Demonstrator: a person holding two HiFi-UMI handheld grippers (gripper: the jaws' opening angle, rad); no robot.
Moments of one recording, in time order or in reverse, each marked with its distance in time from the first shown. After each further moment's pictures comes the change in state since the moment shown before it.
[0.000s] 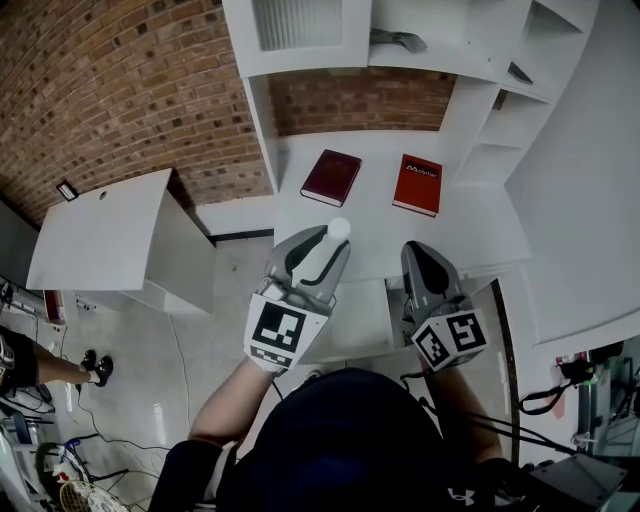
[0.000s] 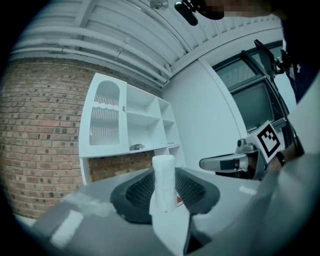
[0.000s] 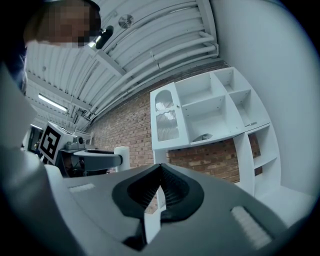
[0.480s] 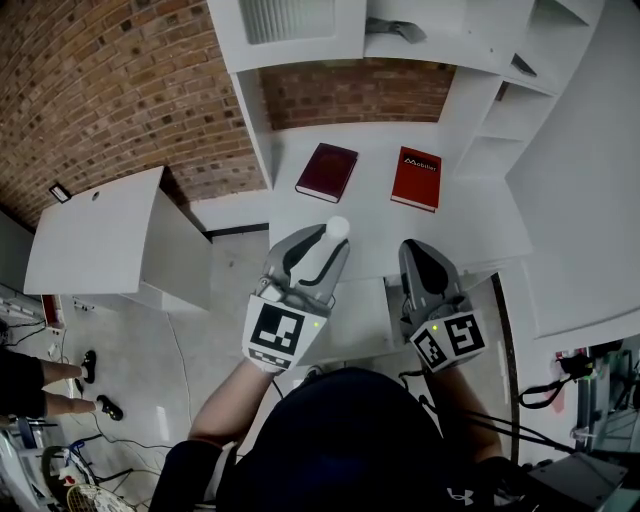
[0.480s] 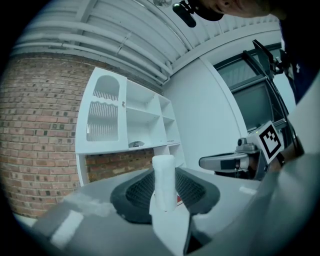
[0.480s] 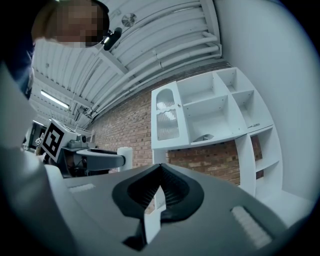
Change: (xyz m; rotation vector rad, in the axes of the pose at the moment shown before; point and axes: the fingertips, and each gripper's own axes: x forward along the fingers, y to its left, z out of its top) left arm 0.022 0.008 -0.014 -0.011 0.017 -0.018; right arm 0.016 -0.011 -0.008 -0.036 -0.004 0.009
